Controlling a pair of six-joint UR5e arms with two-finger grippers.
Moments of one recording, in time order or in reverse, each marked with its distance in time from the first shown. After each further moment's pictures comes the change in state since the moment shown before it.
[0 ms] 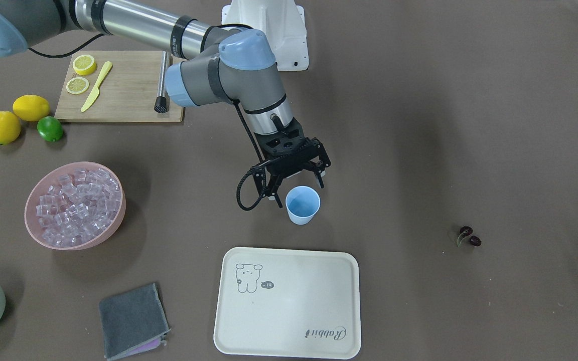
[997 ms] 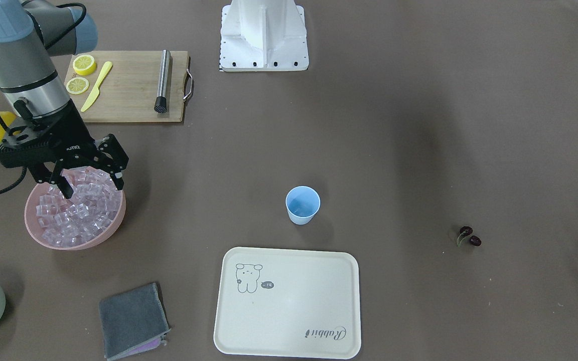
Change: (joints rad) left arm 0.000 0.003 -0.017 -0.024 0.006 0.000; right arm 0.271 -0.536 0.437 -0.181 0.152 0.007
